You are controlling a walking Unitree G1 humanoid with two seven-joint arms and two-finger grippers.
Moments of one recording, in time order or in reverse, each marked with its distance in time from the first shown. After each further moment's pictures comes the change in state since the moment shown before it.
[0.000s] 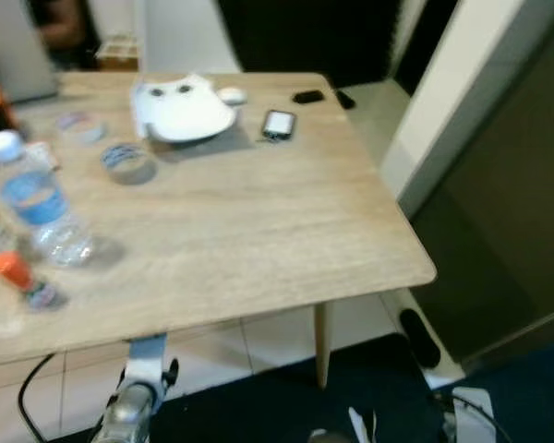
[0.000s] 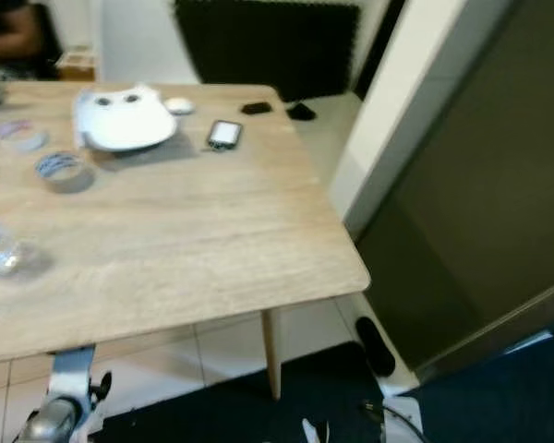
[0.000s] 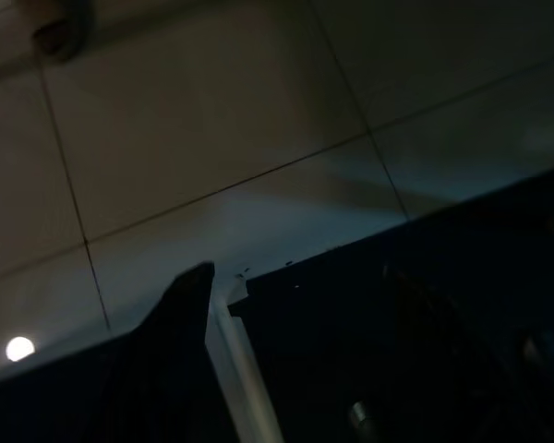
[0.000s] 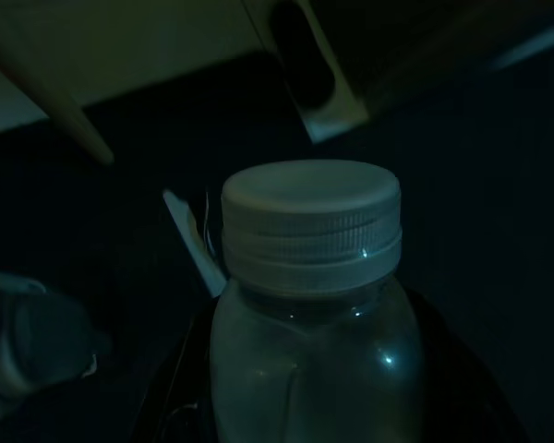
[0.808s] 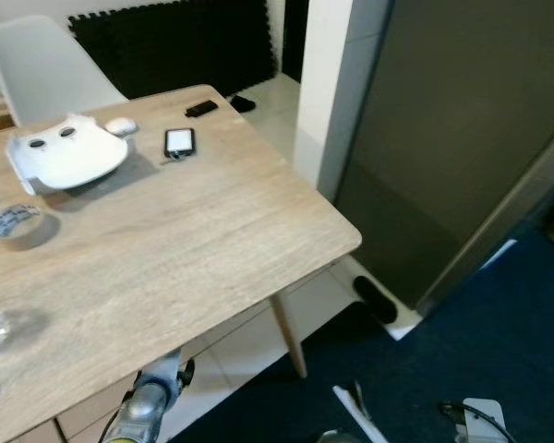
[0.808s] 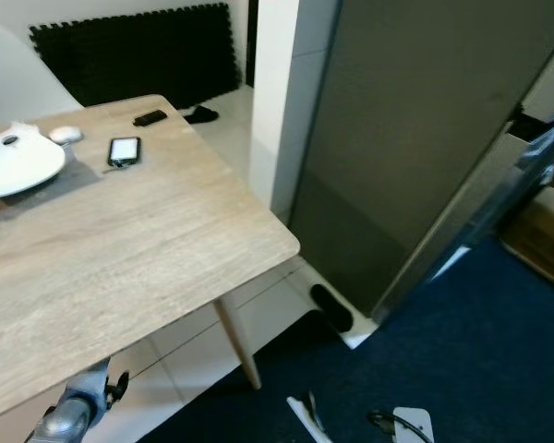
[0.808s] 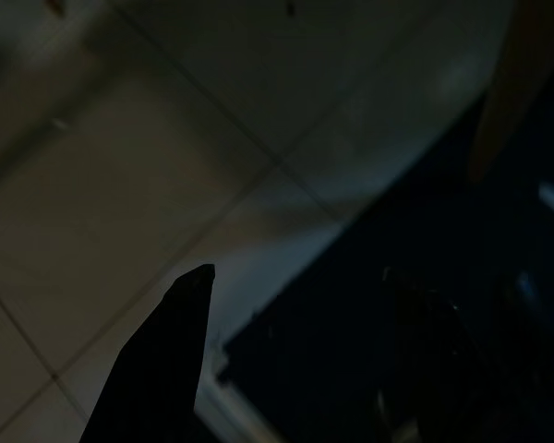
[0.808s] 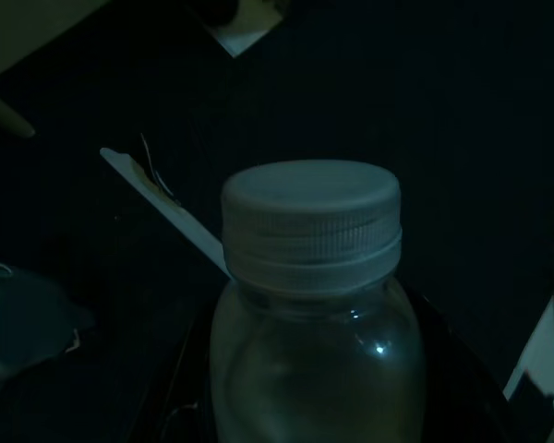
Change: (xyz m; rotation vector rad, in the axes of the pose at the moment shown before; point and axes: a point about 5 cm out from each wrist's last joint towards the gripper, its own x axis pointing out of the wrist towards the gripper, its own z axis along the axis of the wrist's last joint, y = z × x) left arm -0.012 -0.011 -0.033 0.065 0.100 -0.073; right arm -0.003 -0.001 -0.012 -0.003 0.030 -0.008
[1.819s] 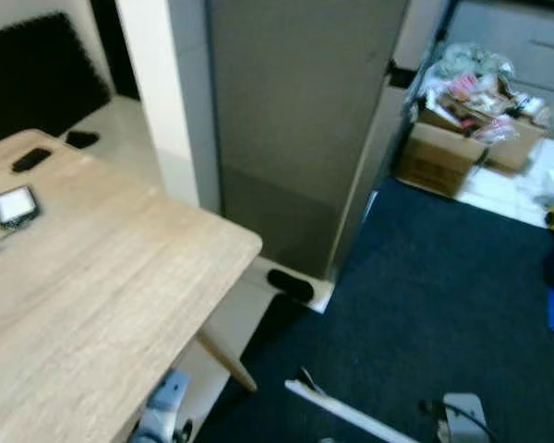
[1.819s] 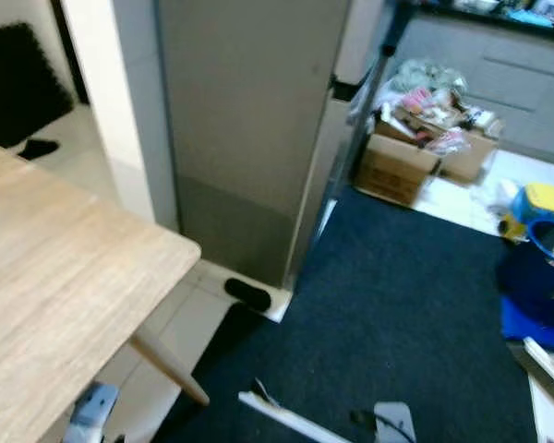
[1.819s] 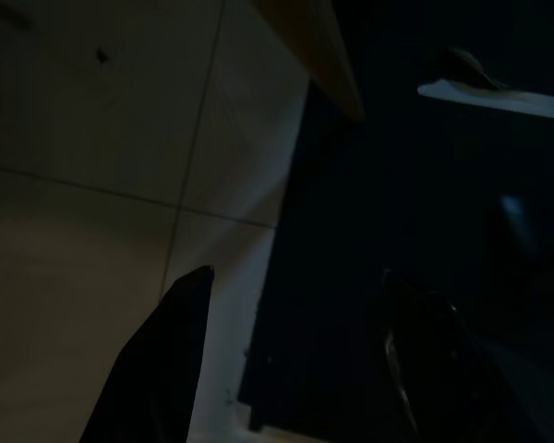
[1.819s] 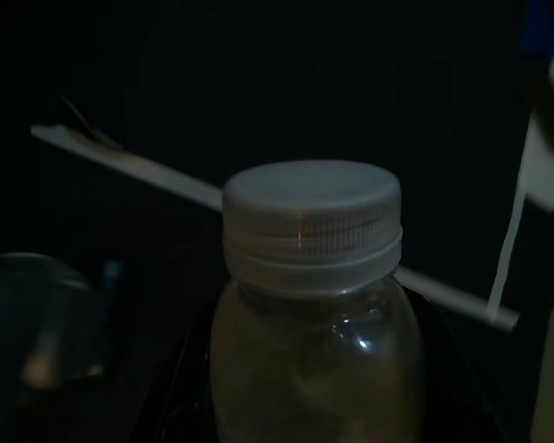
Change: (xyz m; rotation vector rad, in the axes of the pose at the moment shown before) left arm -0.012 -0.015 -0.034 0.063 0.095 -0.096; right arm 0.002 0.010 0.012 -0.068 -0.045 0.037
